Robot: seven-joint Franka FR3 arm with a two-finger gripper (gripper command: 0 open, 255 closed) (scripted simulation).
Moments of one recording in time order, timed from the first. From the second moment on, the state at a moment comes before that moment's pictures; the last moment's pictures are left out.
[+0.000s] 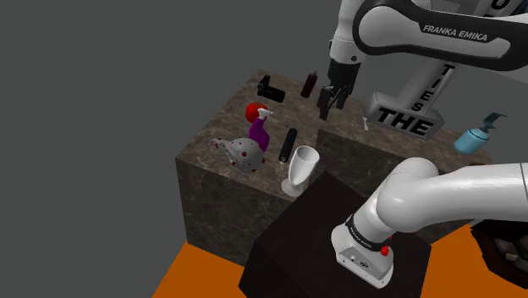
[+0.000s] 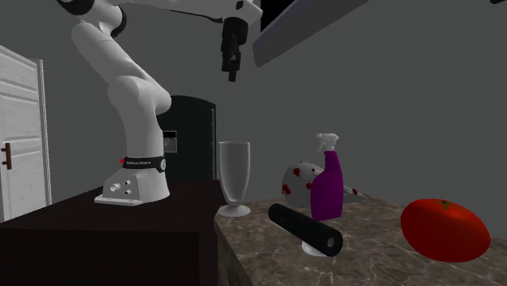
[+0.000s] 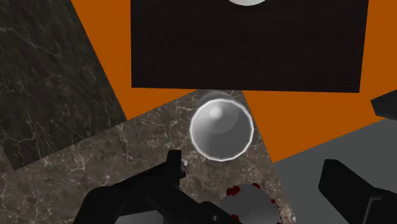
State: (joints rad) arm -0.02 -0.74 -0.04 -2.42 -0.11 1.55 0.02
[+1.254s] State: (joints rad) arm -0.18 -0.27 -0.04 -2.53 -0.15 2.20 0.45
